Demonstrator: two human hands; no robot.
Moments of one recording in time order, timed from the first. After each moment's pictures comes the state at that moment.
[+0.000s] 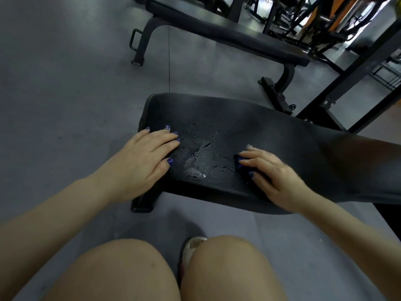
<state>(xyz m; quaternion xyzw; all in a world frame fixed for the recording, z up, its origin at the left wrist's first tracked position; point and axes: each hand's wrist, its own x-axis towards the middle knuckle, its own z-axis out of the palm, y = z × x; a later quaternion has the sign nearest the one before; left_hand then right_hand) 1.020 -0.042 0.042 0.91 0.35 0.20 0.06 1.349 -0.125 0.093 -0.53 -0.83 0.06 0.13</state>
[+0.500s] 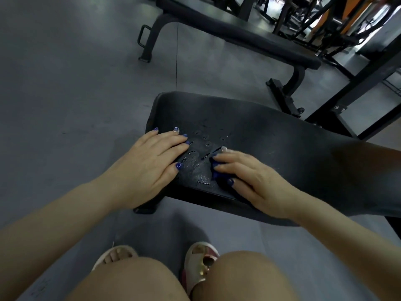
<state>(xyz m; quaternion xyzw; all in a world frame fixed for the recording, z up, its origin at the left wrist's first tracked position) 1.020 -0.039 0.035 0.91 0.33 0.23 0.05 1.298 -0.099 0.096 -0.44 -0.89 0.10 0.07</state>
